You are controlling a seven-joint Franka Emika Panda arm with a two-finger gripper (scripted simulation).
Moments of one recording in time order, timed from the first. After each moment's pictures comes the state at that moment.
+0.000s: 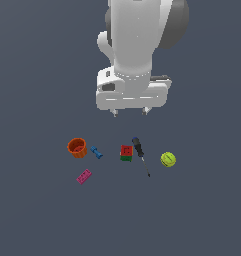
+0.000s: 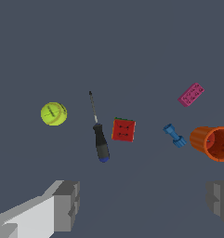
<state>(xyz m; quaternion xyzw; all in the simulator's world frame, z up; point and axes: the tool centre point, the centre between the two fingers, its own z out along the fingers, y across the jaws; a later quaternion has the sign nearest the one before) -0.003 0.034 0.301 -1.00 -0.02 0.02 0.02</state>
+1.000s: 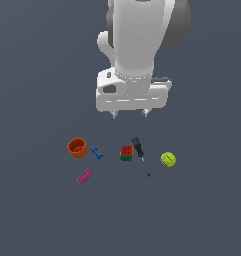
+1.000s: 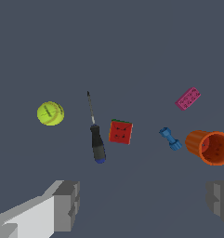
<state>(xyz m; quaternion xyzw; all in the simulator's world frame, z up) 0.004 0.033 0.301 -1.00 -0.04 0.02 0.00</state>
